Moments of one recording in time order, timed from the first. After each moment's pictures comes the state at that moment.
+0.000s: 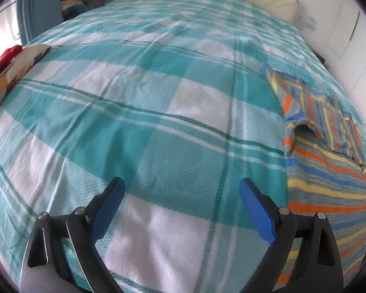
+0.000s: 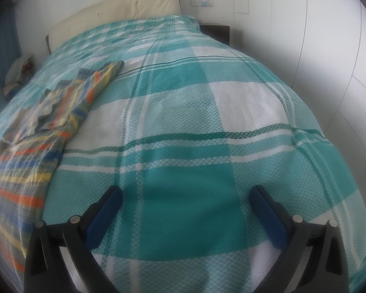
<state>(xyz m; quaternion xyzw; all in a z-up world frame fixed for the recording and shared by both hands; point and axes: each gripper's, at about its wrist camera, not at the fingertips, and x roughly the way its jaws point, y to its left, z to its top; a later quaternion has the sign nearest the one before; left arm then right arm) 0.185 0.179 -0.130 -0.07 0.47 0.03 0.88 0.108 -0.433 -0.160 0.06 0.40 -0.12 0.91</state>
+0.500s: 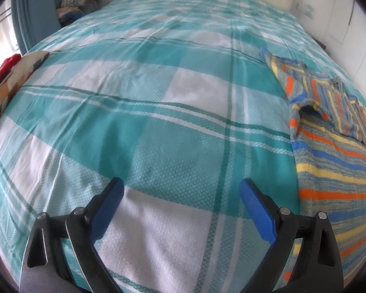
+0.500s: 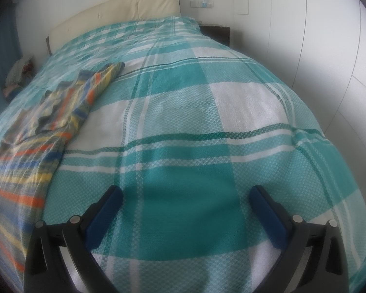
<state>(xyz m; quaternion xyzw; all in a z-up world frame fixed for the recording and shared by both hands) 0.180 0.170 -0.136 -0.03 0.47 0.04 0.88 0.108 -0.434 -0.159 0.07 0.40 -0.12 0.91</state>
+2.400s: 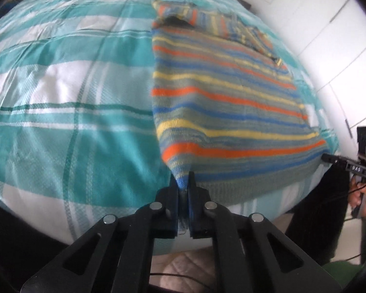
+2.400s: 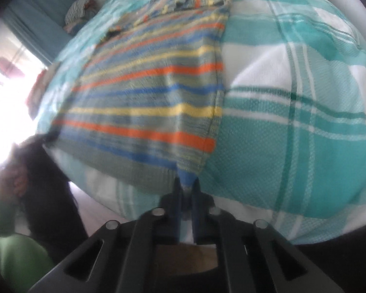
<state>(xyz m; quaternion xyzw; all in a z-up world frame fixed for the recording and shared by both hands) 0.019 0.112 -0.114 -0.08 0.55 -0.19 0.81 -0.032 -0.313 -0.133 0.13 0.56 0.14 0.81</state>
